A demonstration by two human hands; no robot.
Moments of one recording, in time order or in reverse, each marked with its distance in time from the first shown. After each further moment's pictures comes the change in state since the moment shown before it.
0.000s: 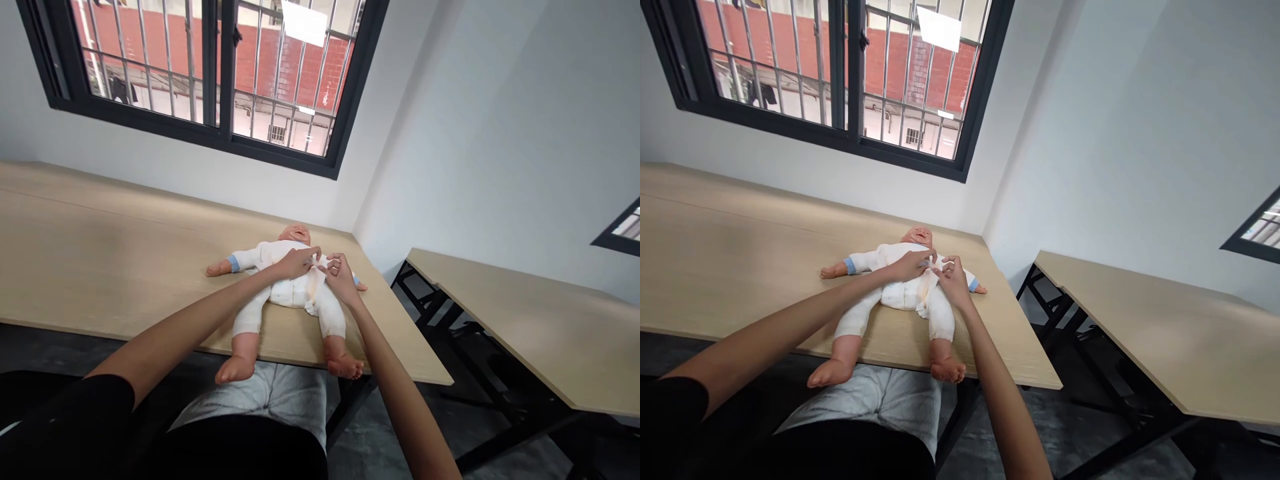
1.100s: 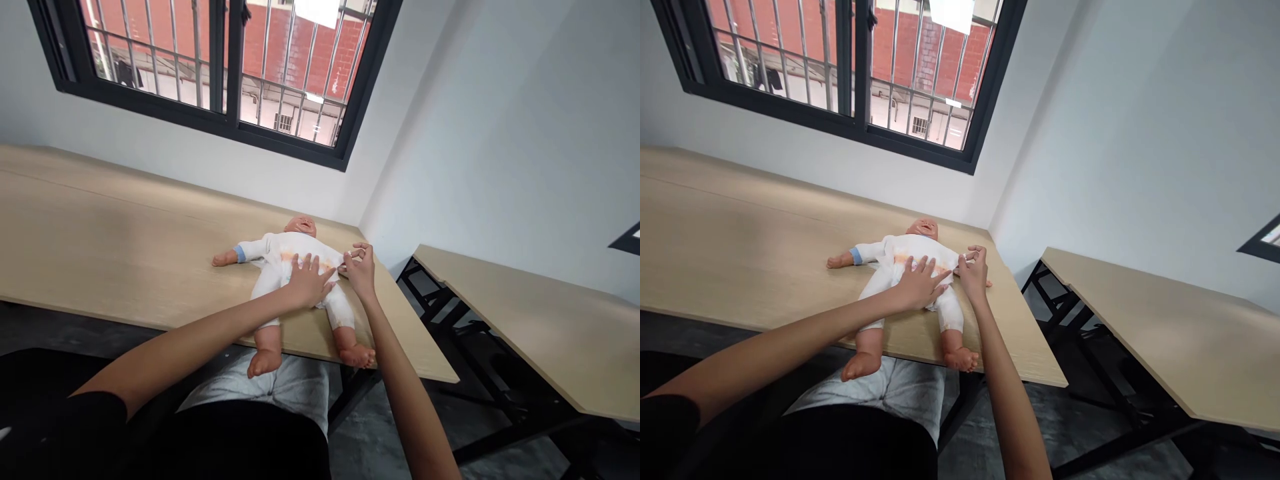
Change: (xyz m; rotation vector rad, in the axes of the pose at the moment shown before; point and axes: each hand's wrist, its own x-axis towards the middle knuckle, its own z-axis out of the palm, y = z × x) left_hand -0.047 0.076 0.044 0.659 -0.036 -0.269; right_hand -0.002 -0.010 -0.016 -0.047 0.263 -0.049
